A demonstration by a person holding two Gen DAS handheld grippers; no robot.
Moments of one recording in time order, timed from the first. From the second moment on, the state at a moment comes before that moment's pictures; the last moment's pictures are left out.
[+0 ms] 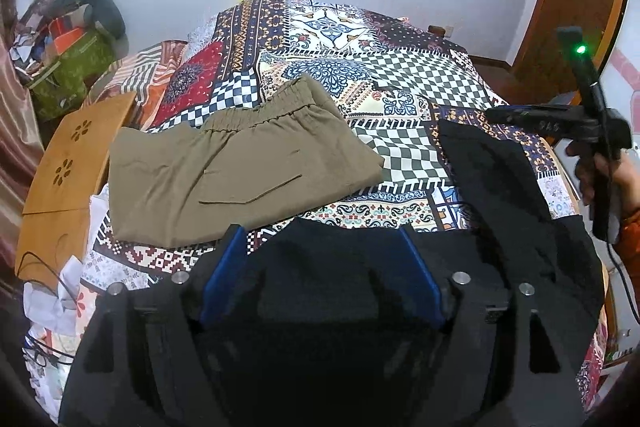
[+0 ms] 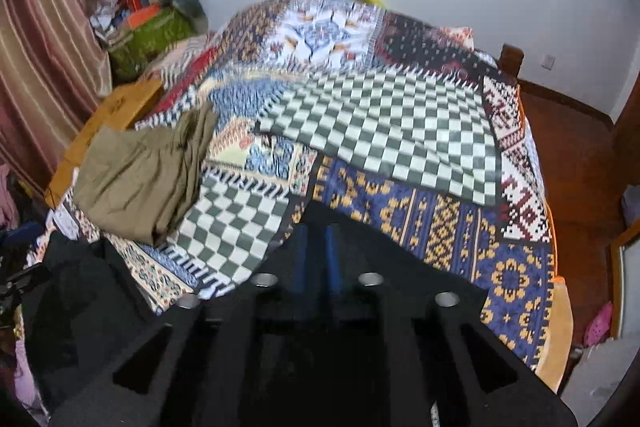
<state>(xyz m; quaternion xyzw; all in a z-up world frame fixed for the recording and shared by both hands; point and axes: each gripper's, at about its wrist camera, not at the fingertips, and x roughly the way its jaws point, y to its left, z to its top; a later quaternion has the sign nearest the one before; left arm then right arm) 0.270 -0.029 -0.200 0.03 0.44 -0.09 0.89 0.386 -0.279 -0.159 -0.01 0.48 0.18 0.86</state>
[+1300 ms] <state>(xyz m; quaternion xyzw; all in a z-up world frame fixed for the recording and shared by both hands) 0.249 -0.059 -0.190 0.03 0.44 -0.12 0.89 0.328 -0.350 -0.104 0.06 0.40 0.15 0.90</state>
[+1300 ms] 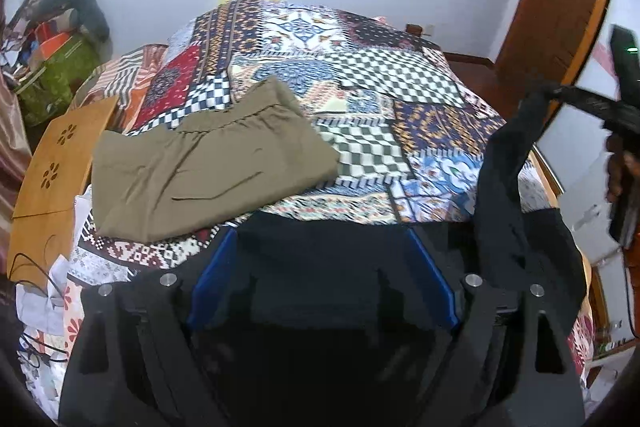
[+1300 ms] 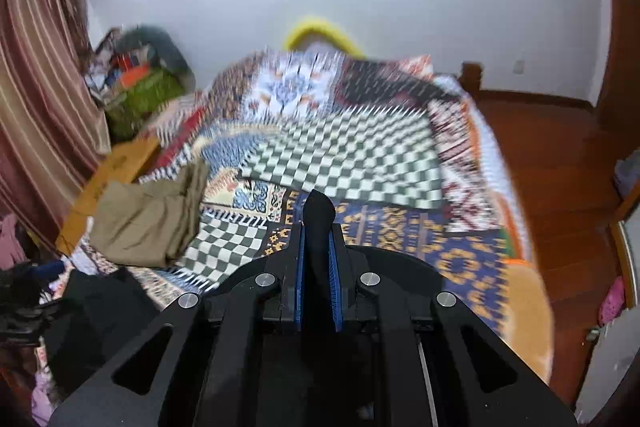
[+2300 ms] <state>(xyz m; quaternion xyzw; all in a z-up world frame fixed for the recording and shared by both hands) 0.178 -0.156 -0.246 0.08 0.52 -0.21 0.82 0.108 -0.464 -0.205 0.18 0.52 0.02 0.83</state>
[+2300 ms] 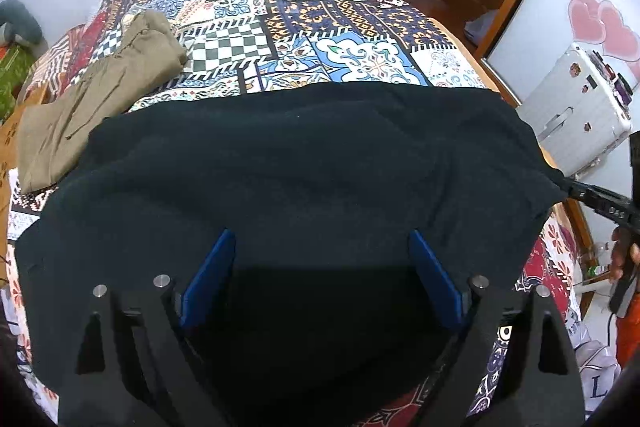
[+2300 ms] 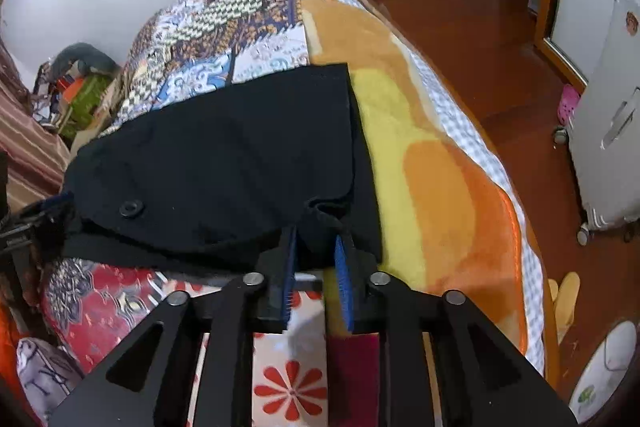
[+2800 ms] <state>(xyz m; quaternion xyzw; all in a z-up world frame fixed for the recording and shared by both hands) 0.207 -0.162 -0.219 0.08 0.48 -0.17 0.86 0.146 -0.476 -0.180 0.14 0.46 0.00 0.88</state>
